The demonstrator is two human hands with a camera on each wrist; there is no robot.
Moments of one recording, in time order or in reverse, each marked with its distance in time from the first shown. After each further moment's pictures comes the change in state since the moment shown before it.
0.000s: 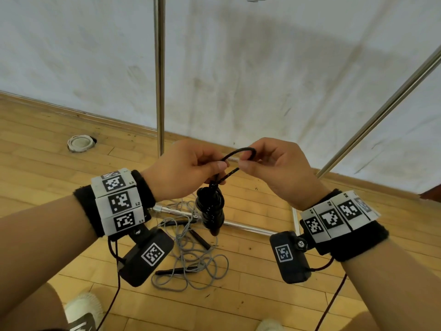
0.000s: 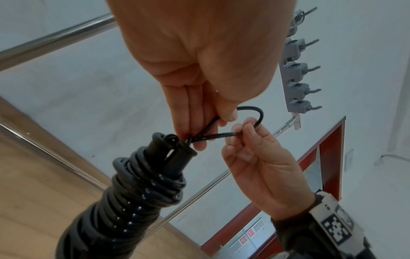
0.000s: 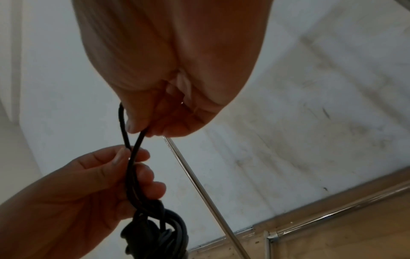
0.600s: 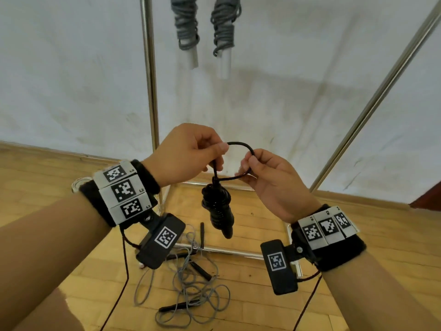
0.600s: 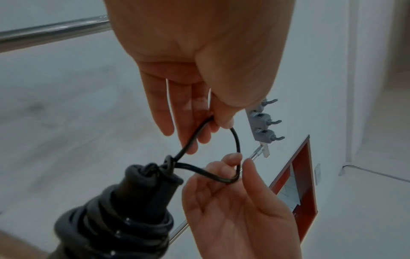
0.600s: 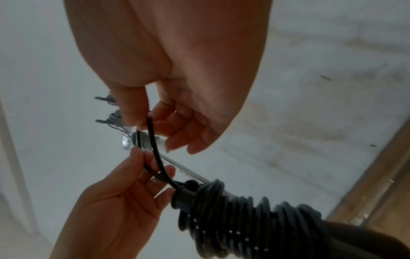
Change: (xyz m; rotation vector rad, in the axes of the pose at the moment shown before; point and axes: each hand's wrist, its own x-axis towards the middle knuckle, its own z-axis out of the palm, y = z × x) left_hand 0.048 0.112 -0.039 0.155 0.096 0.116; right_hand 0.011 -0.053 -0.030 0.625 0.024 0.068
